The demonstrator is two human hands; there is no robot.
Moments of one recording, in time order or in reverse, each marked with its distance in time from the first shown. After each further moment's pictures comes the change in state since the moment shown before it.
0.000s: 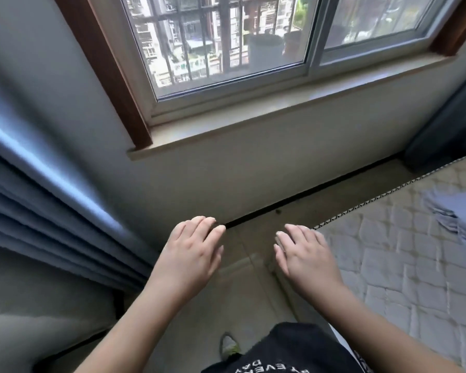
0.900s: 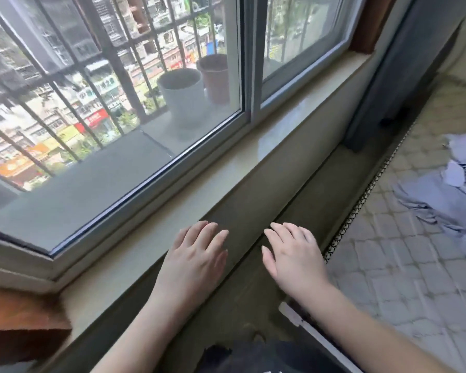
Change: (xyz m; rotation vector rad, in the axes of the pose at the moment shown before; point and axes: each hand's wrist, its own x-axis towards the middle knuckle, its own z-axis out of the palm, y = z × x) left_hand 0.377 -0.096 0.089 -0.076 0.087 0.415; right_hand 0.310 0.080 0.038 -0.017 0.063 0.375
